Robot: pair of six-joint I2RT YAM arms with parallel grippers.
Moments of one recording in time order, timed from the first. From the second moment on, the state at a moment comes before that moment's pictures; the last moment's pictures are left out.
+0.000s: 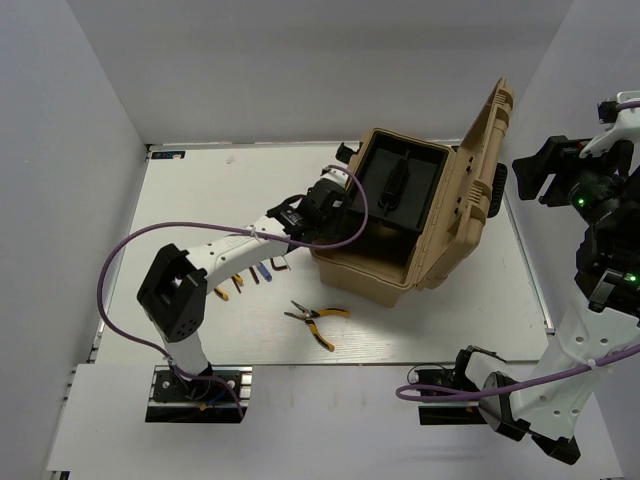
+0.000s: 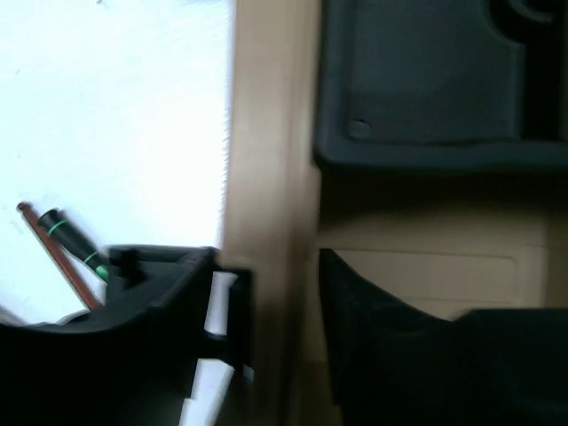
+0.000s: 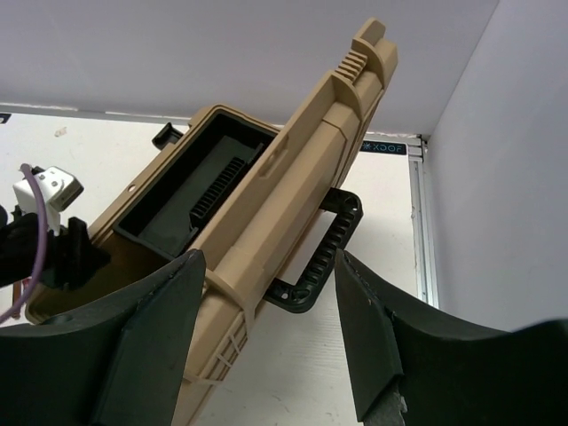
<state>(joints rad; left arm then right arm) -0.80 1.73 1.38 -0.39 -0.34 -0.31 -0.36 1.09 1.99 -1.09 -0.54 -0.08</state>
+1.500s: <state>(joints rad) -0.82 1.84 1.57 -0.64 -0.46 -0.71 -0.36 1.02 1.91 -1.08 -0.55 -0.06</state>
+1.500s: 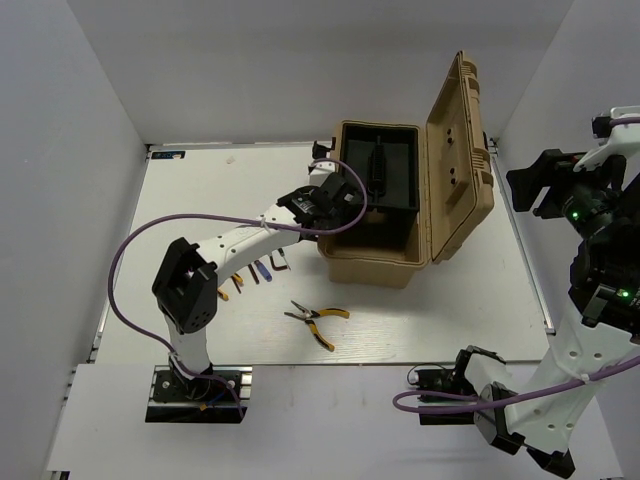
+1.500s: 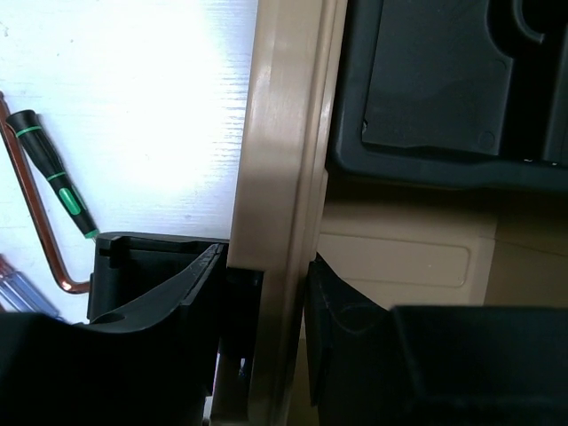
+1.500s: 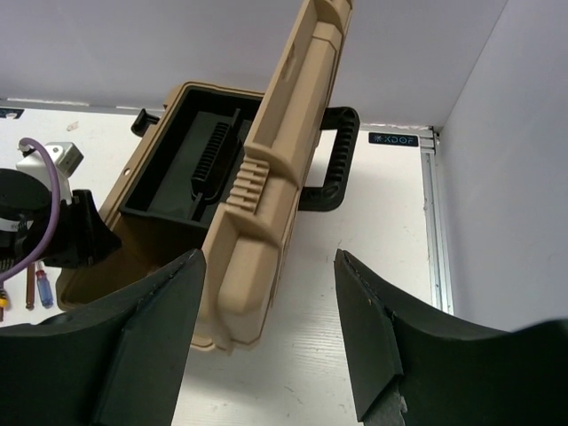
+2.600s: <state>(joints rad) -0.82 1.89 1.64 -0.67 -0.49 -0.87 -0.36 0.99 1.88 -1.08 -0.56 -0.06</state>
